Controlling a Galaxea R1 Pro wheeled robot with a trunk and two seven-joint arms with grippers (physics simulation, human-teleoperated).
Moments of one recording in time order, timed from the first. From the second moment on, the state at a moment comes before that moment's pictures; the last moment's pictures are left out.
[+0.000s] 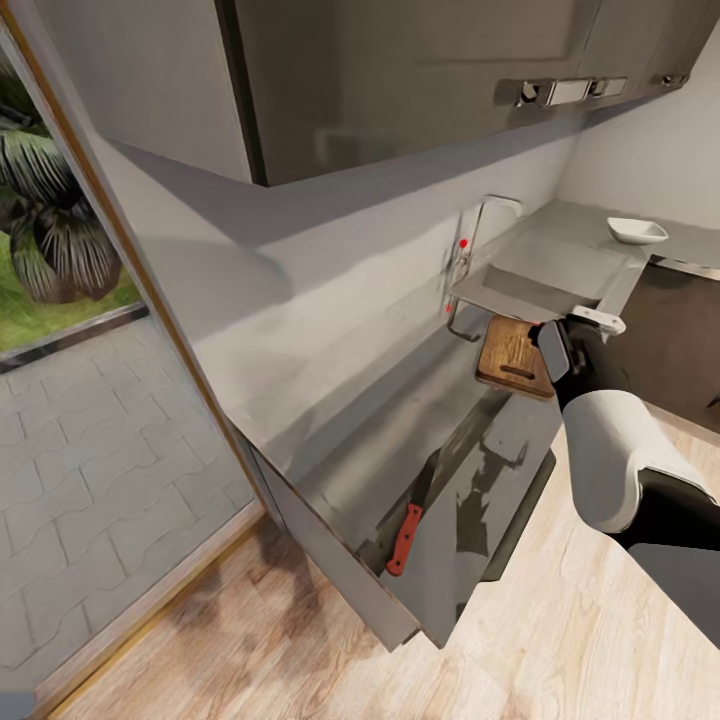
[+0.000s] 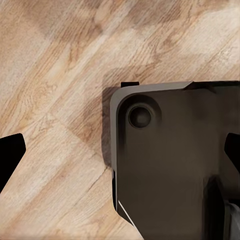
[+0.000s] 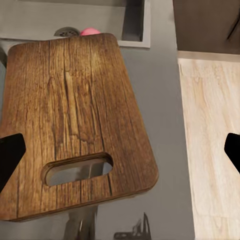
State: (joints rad) left arm 0.00 0.06 0.00 -0.33 0.01 -0.35 -0.01; right arm -1.37 -0.06 -0.34 -0.60 -0.01 0.52 -0.48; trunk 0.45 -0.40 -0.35
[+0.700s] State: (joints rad) left arm 0.00 0.06 0.00 -0.33 0.01 -0.35 -0.01; right arm -1.37 -0.05 -0.35 -0.59 -0.01 0.51 -0.65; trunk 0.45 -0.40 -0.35
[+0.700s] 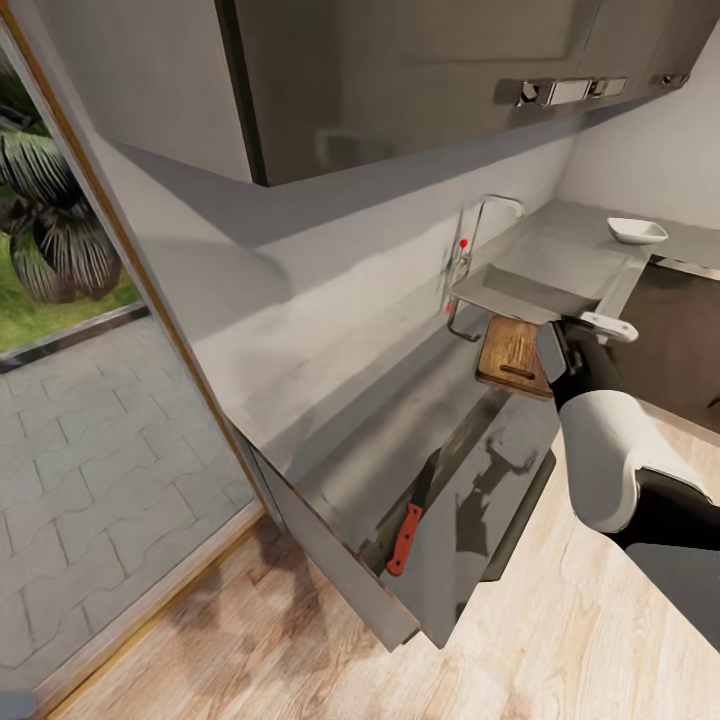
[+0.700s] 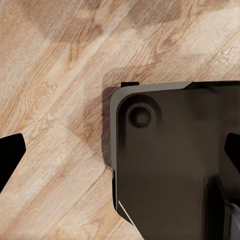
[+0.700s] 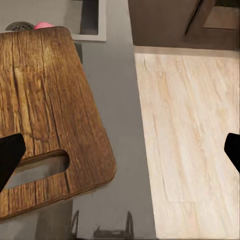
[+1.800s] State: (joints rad) left arm 0.00 0.06 0.00 -0.33 0.01 -0.35 -0.01; right arm -1.37 0.01 -0.35 -0.61 -0.45 0.44 -1.09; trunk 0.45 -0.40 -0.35
